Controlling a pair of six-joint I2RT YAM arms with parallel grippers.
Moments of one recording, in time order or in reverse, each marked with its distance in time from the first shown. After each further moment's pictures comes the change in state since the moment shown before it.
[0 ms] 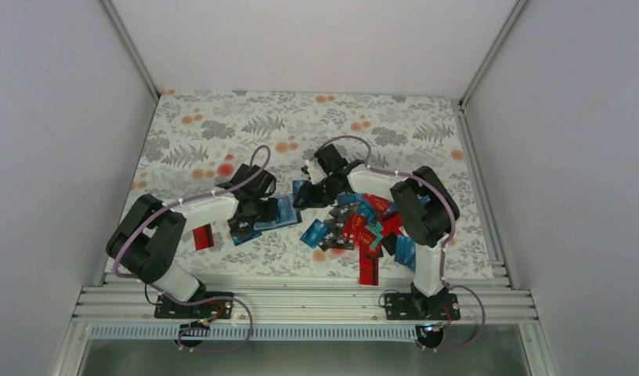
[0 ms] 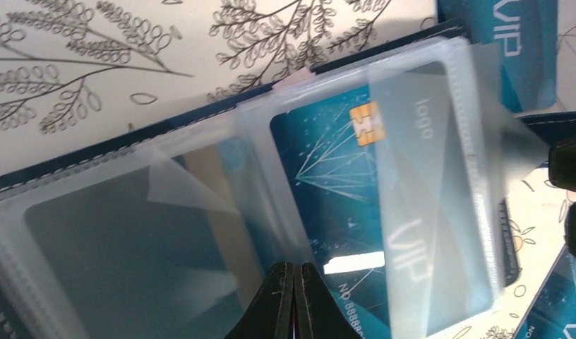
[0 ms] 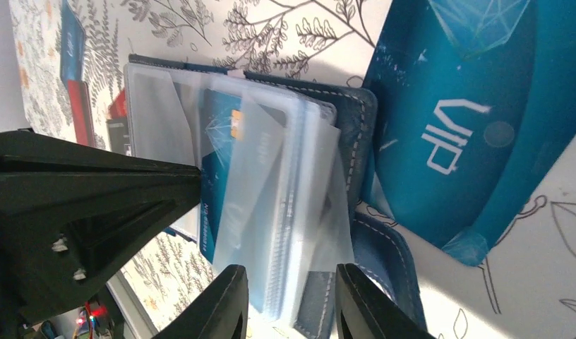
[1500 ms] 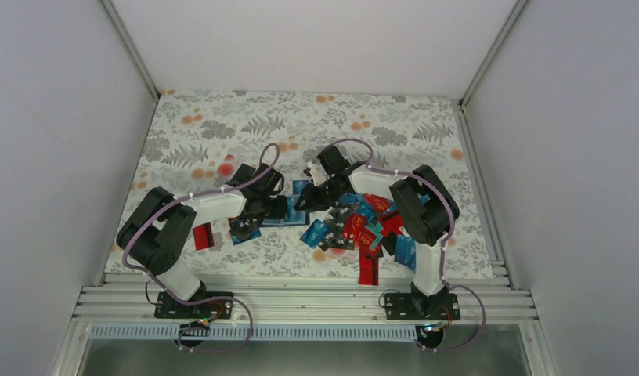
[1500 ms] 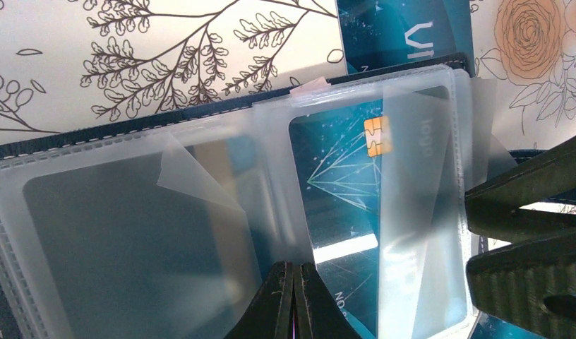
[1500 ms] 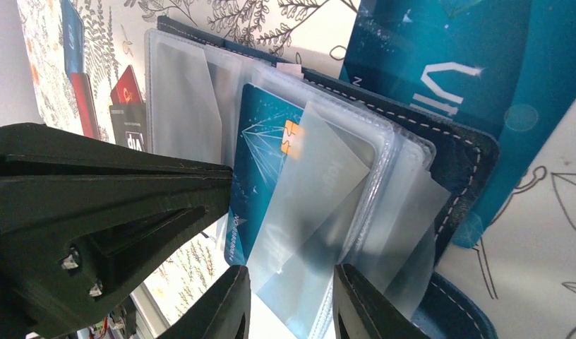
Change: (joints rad) left arm -0.039 0.077 0.045 0.087 0.051 -0.011; right arm -0.020 0.006 -0.026 0.009 -0.060 0.010
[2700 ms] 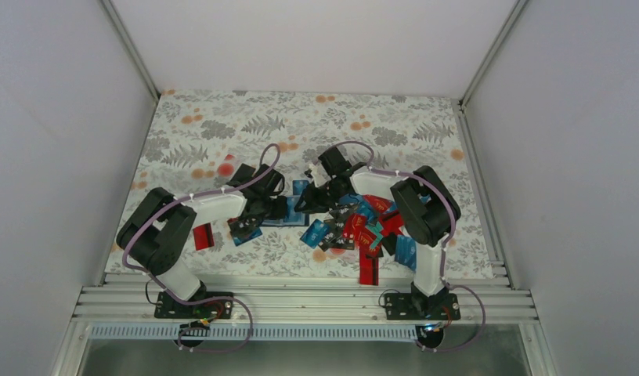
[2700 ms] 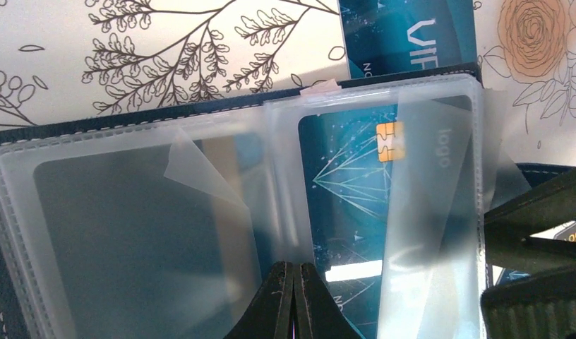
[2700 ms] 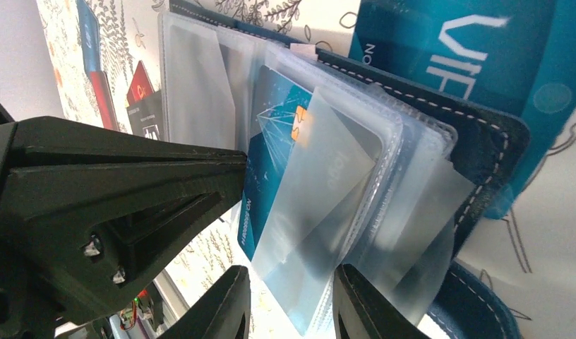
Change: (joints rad) left arm -0.009 -0.001 -0.001 0.000 -0.010 -0.006; right arm 0.002 -0.010 -0.021 0.012 -0.047 0.063
